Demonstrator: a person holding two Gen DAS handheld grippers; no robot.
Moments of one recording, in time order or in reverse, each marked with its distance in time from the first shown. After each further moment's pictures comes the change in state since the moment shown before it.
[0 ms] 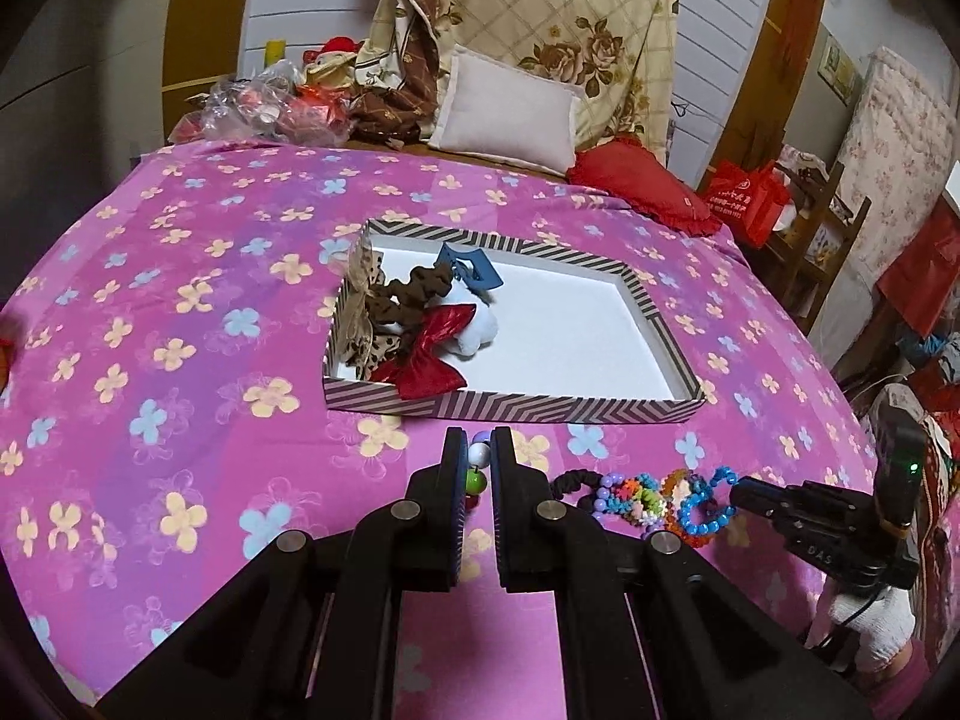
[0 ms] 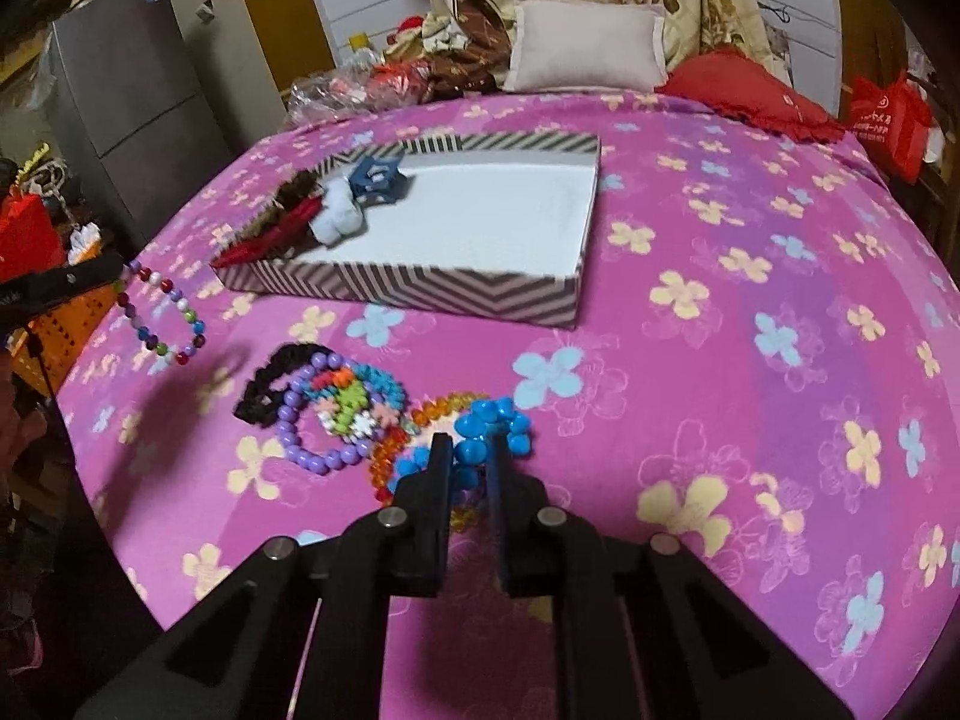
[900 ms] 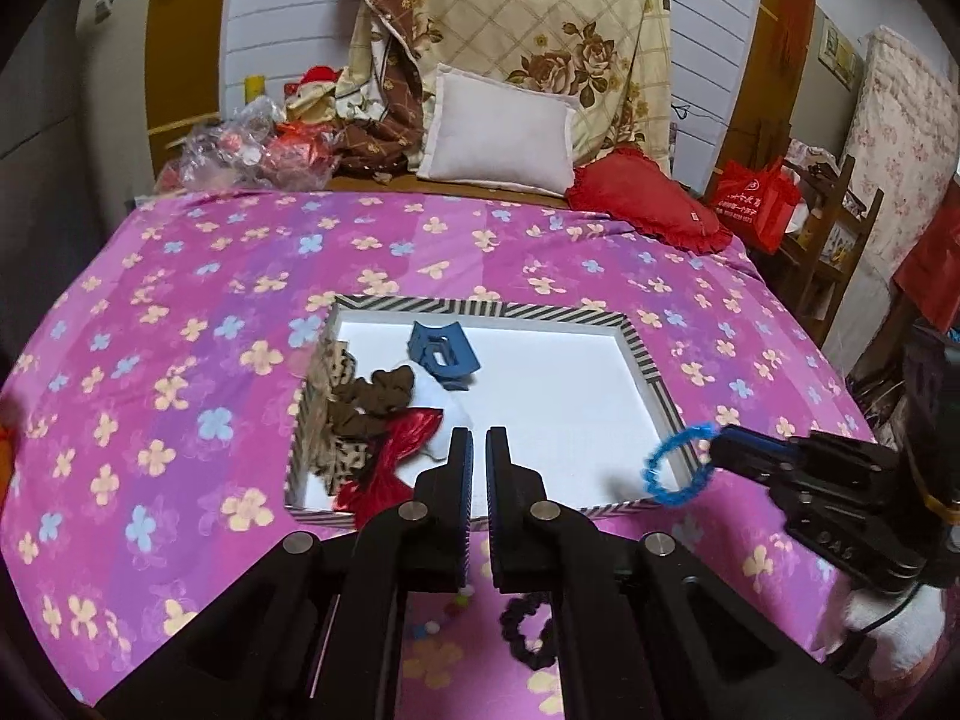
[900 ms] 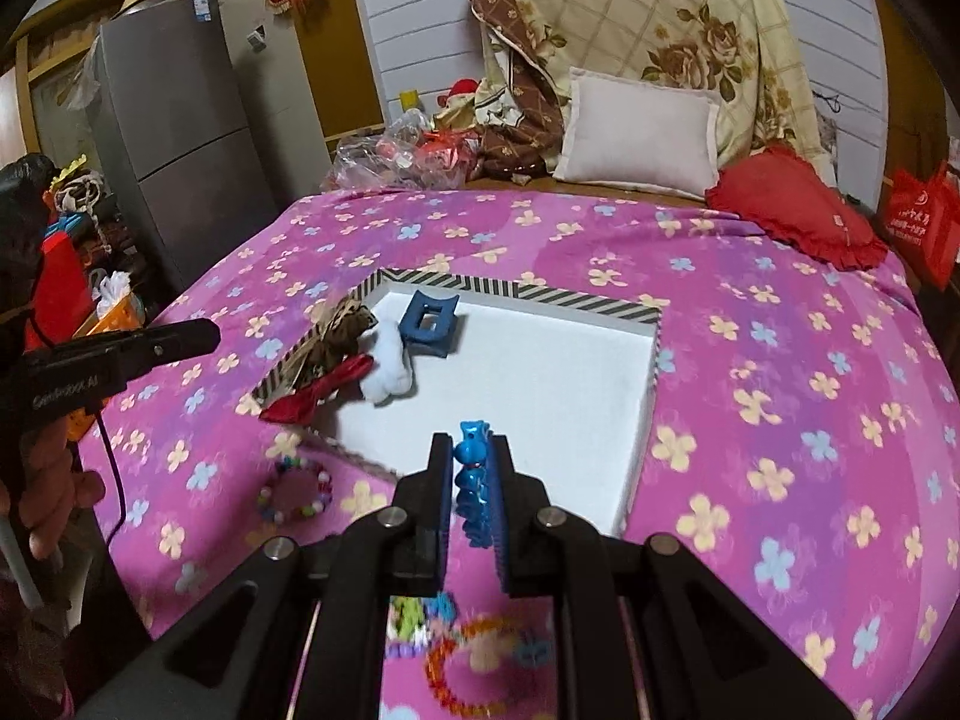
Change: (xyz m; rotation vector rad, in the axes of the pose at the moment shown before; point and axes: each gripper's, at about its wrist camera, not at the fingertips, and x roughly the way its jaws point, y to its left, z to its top) left arm 0.035 -0.039 0.069 0.051 -0.012 0.045; right arm 0.006 0.031 0.116 -0.099 -0.097 0.047
